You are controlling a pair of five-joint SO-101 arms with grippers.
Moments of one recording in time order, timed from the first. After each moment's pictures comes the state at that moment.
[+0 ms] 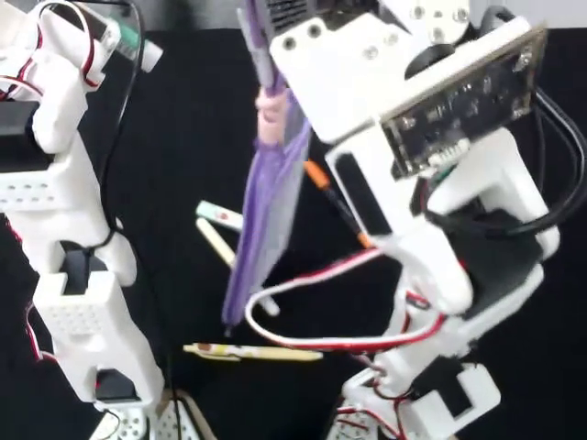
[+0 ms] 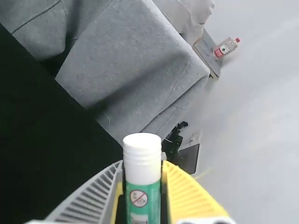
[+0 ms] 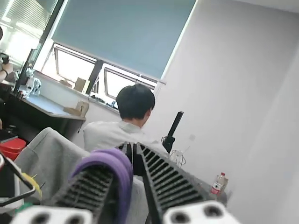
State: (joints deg) left arm -8.7 20.0 -92.9 98.8 47.7; right arm -28.6 -7.9 -62.9 58.9 25.7
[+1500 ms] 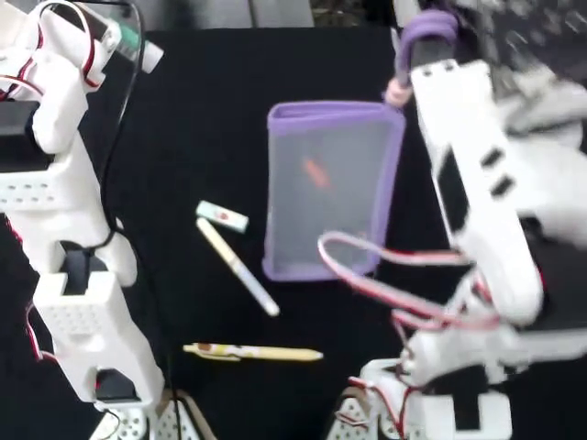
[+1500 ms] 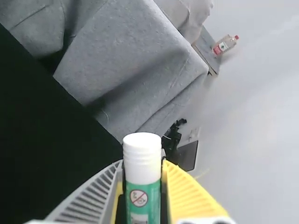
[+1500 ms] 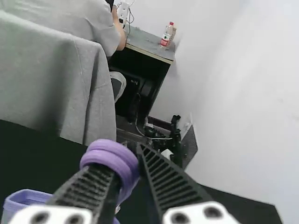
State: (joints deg) left arm -7.9 20.0 -92.9 98.9 47.7; right arm -1.5 -12.9 -63.3 92.6 18.6
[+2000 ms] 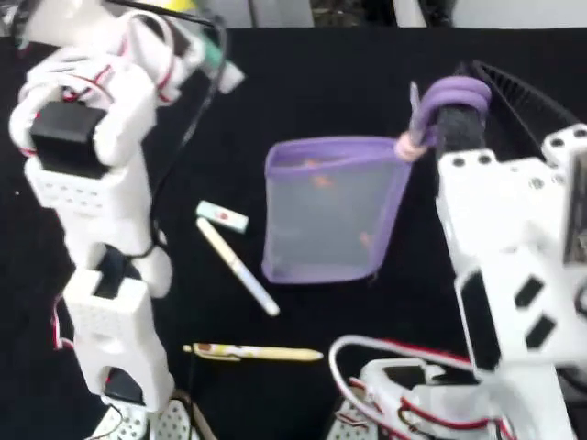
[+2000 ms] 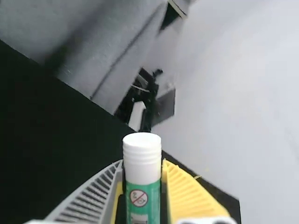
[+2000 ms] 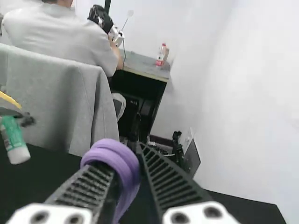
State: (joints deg) left arm 7.0 20.0 -92.9 100.6 46.9; right arm -1.5 -24.2 -63.7 98.7 14.5
